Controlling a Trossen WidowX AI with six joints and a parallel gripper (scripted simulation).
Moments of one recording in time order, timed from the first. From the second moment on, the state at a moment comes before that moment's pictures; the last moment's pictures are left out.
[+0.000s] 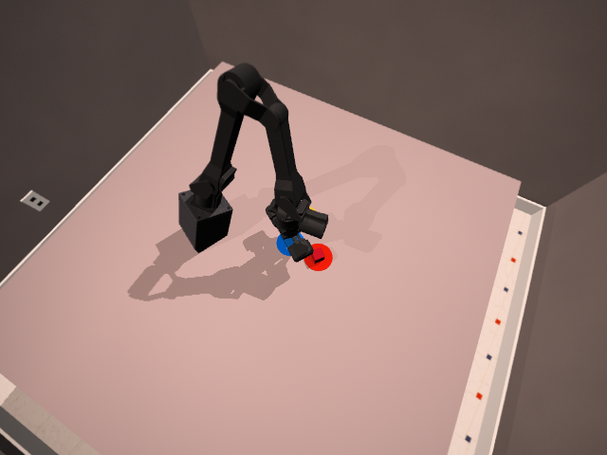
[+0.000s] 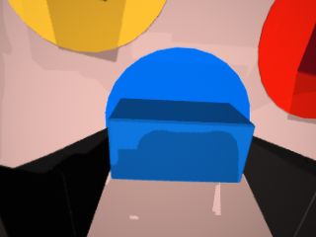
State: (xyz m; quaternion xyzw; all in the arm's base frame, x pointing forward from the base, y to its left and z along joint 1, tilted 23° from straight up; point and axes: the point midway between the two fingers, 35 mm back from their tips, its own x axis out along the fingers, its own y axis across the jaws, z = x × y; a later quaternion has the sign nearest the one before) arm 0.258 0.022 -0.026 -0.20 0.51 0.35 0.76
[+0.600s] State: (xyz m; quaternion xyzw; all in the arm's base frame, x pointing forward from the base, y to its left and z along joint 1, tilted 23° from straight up) arm 0.253 0.020 -0.022 -0.20 0.52 0.35 0.75
